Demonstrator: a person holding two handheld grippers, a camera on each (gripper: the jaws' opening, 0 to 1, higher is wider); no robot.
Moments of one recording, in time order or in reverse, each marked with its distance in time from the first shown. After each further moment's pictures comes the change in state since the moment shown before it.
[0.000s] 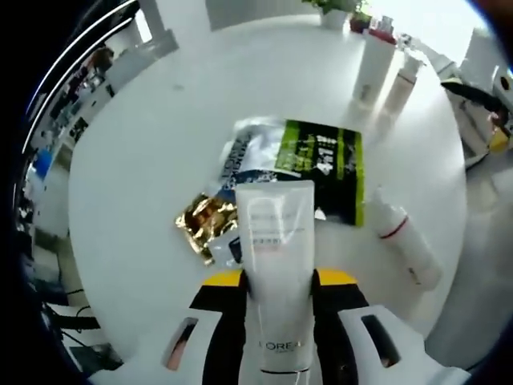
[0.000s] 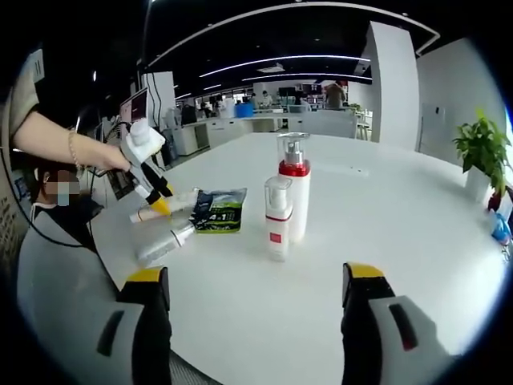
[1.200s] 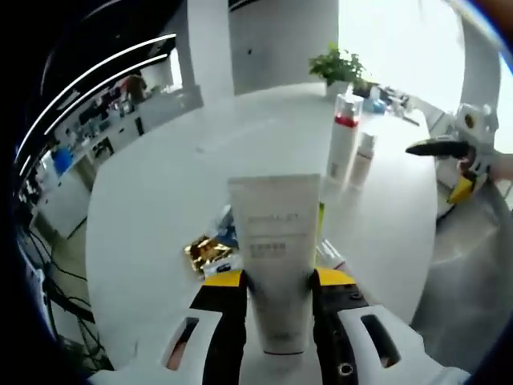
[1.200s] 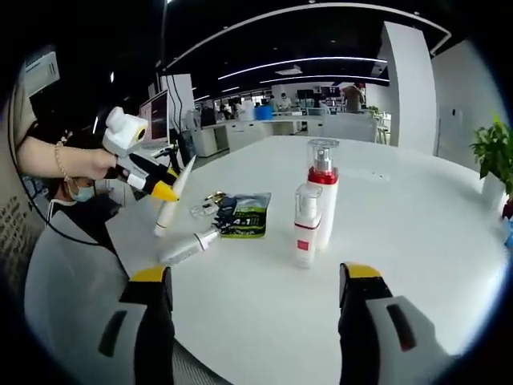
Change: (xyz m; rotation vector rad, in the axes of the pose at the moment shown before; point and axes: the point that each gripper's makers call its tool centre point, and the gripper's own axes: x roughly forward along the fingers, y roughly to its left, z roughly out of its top) left arm -0.067 -0.037 0.031 -0.096 -0.376 0.041; right arm 0.002 0.028 0.009 -0.020 -0.020 0.115
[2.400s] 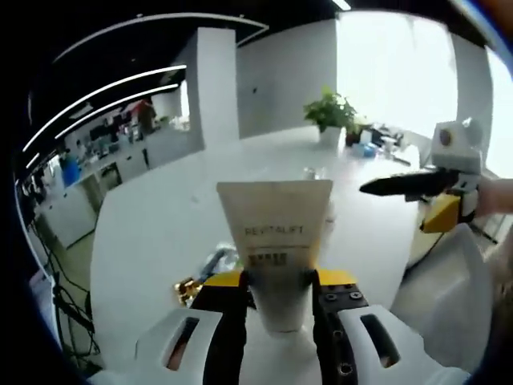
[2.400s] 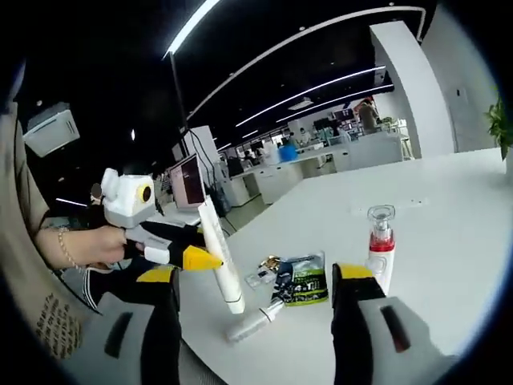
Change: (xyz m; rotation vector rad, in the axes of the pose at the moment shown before) left arm -0.044 -0.061 0.067 -0.024 -0.219 0.010; right arm 0.001 0.064 0.106 0.167 -0.268 0.186
